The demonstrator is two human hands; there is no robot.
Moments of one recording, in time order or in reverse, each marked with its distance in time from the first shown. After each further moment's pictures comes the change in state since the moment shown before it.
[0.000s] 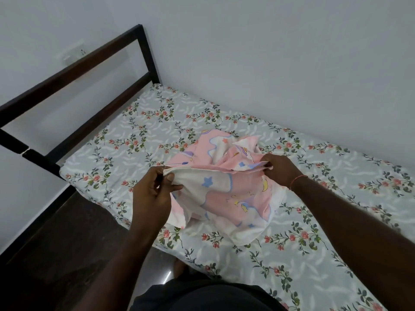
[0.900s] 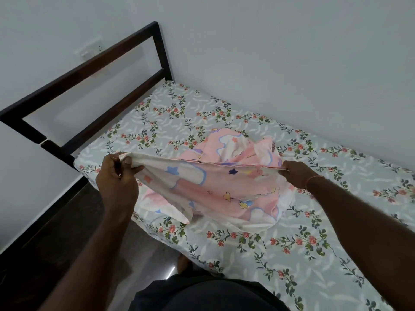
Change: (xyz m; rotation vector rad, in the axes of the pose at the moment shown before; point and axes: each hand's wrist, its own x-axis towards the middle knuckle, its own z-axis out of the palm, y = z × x) left_hand 0.033 -0.018 -0.057 0.258 0.408 0.011; right_hand 0.011 0.039 0.003 -0.201 -0.197 0.156
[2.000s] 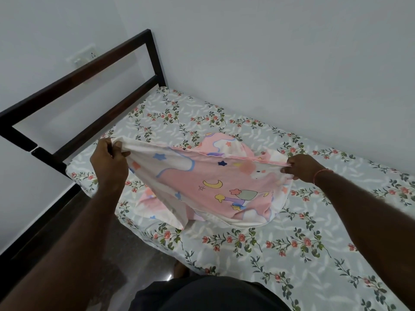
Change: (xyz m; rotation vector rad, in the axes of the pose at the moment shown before) left_hand 0.064 -0.025 0.026 0.129 0.034 -0.049; right_hand -0.009 0.014 -0.045 0.156 -0.006 0.048
